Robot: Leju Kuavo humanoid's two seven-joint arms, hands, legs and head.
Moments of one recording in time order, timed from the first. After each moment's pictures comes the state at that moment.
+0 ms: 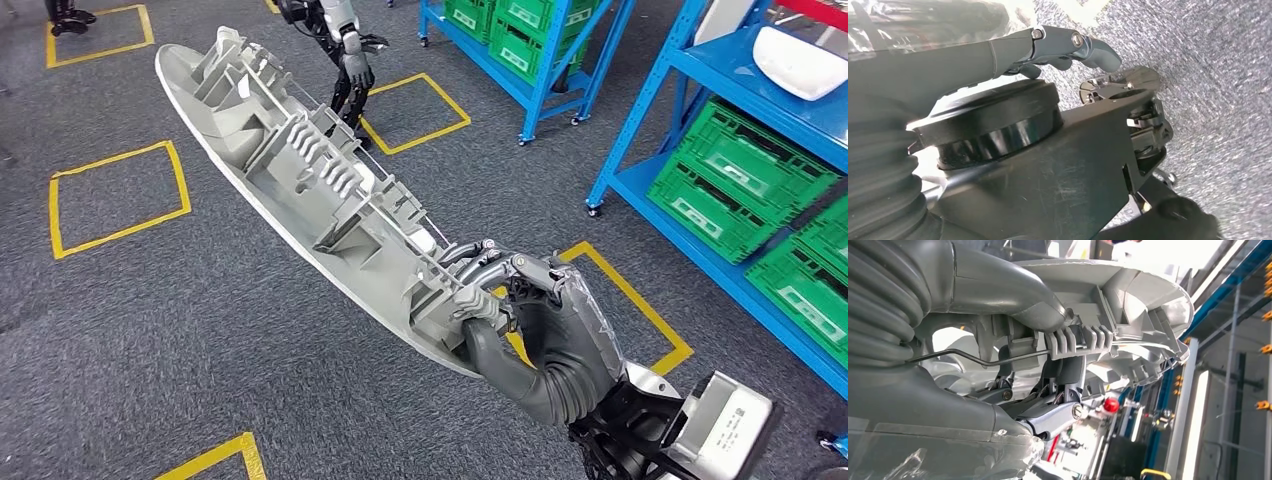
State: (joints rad) left arm -0.15 0.05 -1.24 -0.28 1.06 0.13 -0.27; right arm -0.50 -0.48 0.81 -2.28 -0.14 -0.31 -0.06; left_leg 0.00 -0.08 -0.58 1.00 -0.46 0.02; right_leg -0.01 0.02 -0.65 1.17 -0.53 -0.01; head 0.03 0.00
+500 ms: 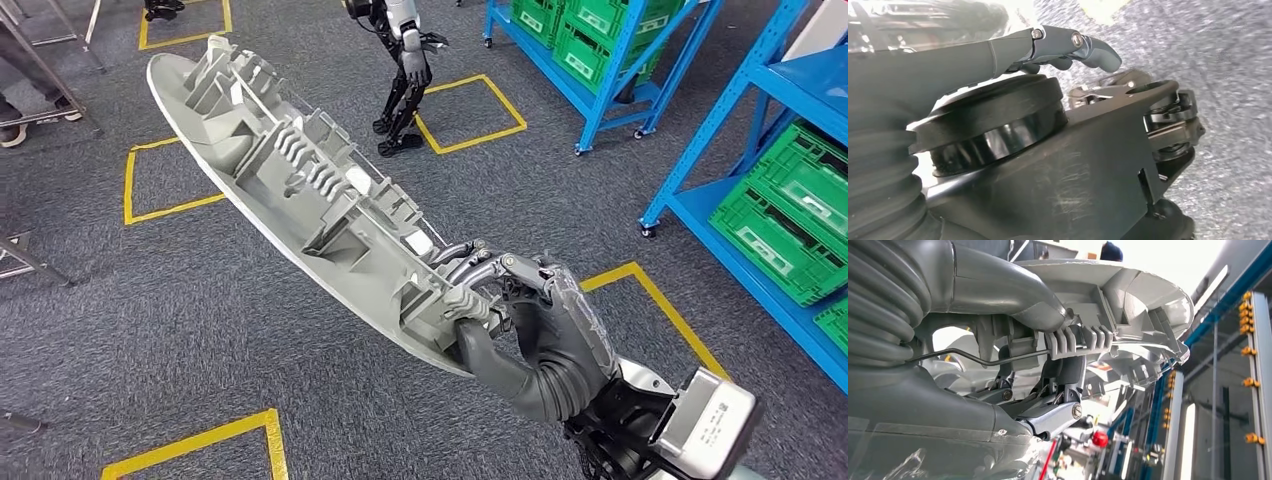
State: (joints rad) left arm -0.14 0.05 -1.24 -0.28 1.05 0.14 -0.28; right arm -0.50 -0.49 0.81 -2.29 -0.12 -0.31 -0.04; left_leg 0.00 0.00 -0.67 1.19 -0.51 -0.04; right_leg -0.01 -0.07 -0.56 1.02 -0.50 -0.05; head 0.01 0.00
